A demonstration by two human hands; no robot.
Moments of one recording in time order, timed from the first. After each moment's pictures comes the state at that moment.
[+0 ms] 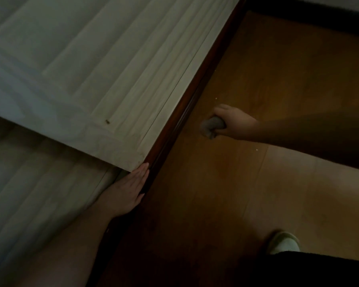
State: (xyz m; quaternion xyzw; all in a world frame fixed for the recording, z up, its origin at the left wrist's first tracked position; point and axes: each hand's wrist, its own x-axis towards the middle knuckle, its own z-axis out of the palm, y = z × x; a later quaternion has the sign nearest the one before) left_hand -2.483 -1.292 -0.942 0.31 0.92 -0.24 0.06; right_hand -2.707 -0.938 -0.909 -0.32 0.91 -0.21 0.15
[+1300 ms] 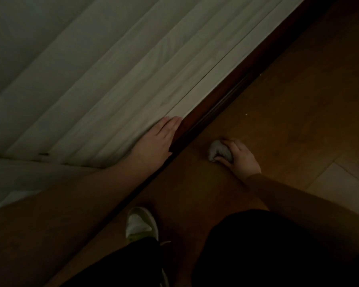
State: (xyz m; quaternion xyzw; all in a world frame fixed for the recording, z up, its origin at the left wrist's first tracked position) left_hand -2.673 -1.173 -0.927 0.15 0.88 -0.42 0.16; right_hand -2.760 -0.920 -1.080 -0.31 0.87 -0.35 0.17
